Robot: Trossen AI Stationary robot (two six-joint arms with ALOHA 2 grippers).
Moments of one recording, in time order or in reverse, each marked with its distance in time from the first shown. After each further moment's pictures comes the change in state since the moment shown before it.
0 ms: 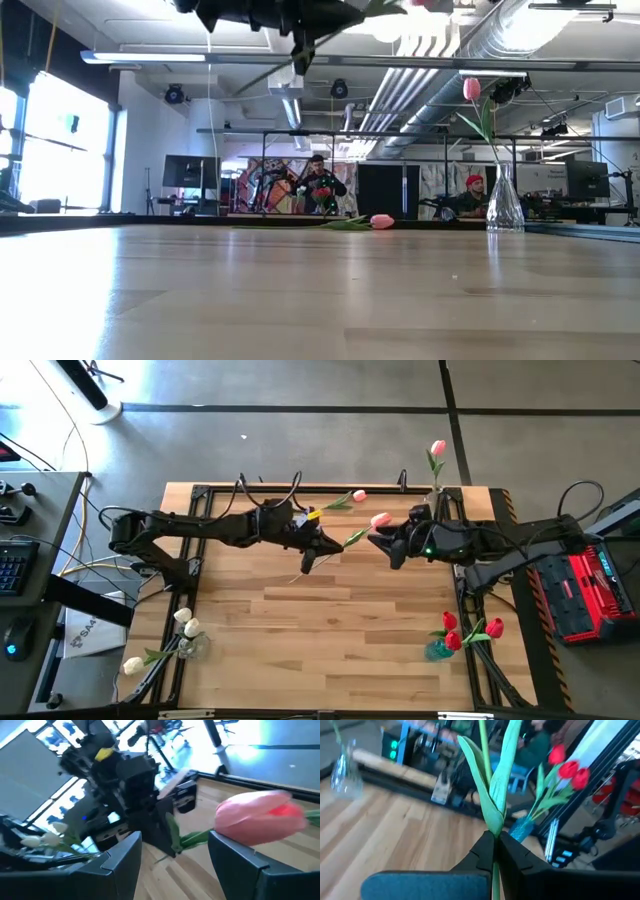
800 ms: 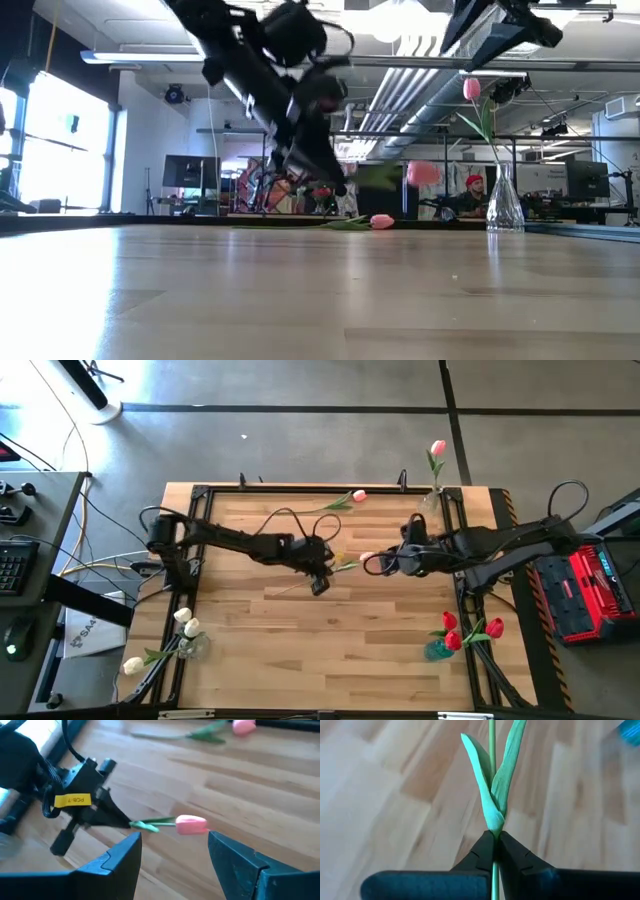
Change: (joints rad) left arm -0.073 0.293 -0.002 -0.299 -0.254 0.036; right arm -0.002 0.120 0.000 -0.552 -0.017 0.424
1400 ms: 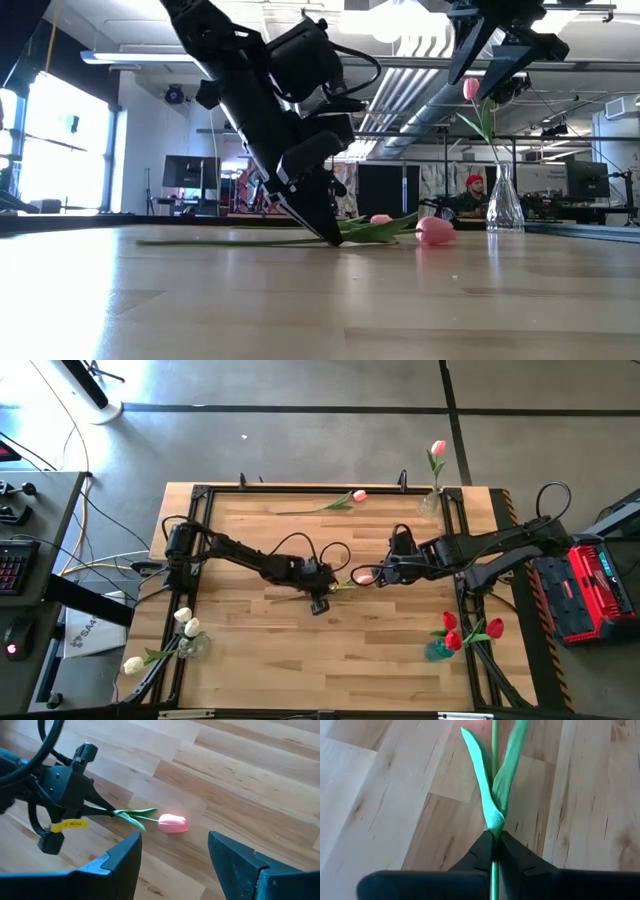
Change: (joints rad) left arm -0.122 0.198 0.006 -0.020 -0.110 0.015; right arm 0.000 0.114 0.000 -0.059 -0.131 0.035
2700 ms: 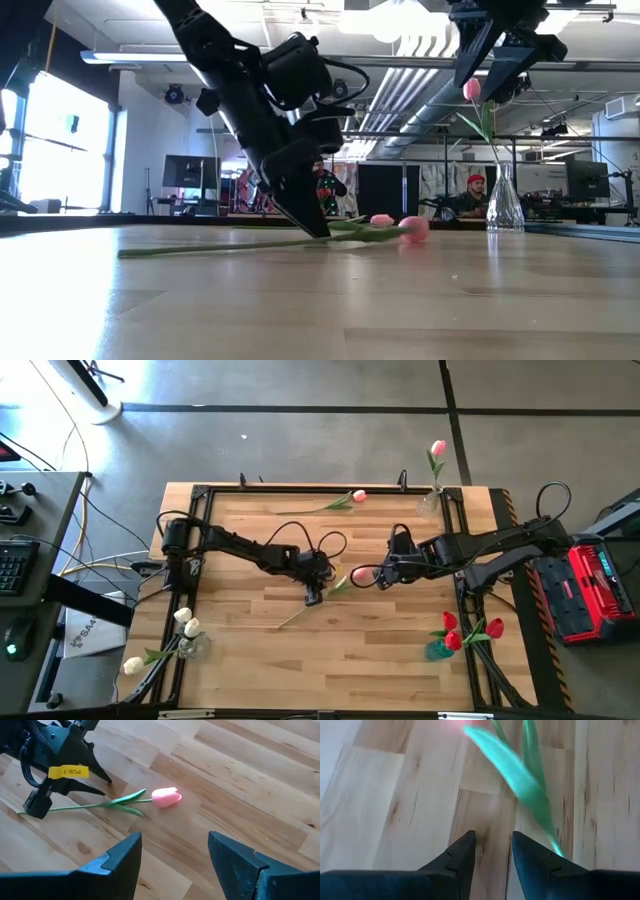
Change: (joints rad) left arm 0.077 -0.068 -0.039 0.011 0.096 0.164; right arm -0.008 0.000 0.000 -0.022 -0.036 -0.086
